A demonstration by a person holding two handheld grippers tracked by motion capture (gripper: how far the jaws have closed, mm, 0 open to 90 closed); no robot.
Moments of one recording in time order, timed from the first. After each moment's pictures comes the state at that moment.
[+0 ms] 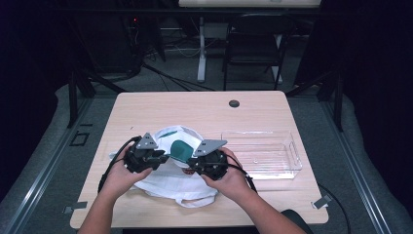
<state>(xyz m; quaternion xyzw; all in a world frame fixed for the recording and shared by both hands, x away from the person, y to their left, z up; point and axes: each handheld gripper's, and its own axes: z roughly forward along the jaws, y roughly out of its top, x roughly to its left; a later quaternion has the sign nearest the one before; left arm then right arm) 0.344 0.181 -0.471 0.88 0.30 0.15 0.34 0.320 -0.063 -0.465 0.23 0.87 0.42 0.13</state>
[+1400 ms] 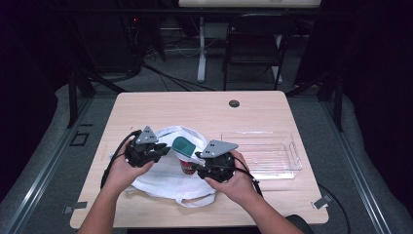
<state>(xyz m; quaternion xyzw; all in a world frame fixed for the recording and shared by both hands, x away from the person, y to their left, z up) 0.354 0.176 -0.458 0.87 0.29 0.17 0.36 0.307 -0.079 -0.456 0.24 0.84 0.45 0.16</state>
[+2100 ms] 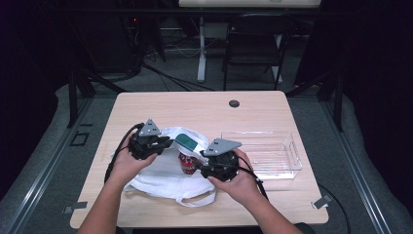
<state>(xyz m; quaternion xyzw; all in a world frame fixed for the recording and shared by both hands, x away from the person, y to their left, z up) 0.371 0.170 -0.451 0.86 0.29 0.18 0.37 0.308 -0.085 -0.449 0.27 0.84 0.44 0.17</state>
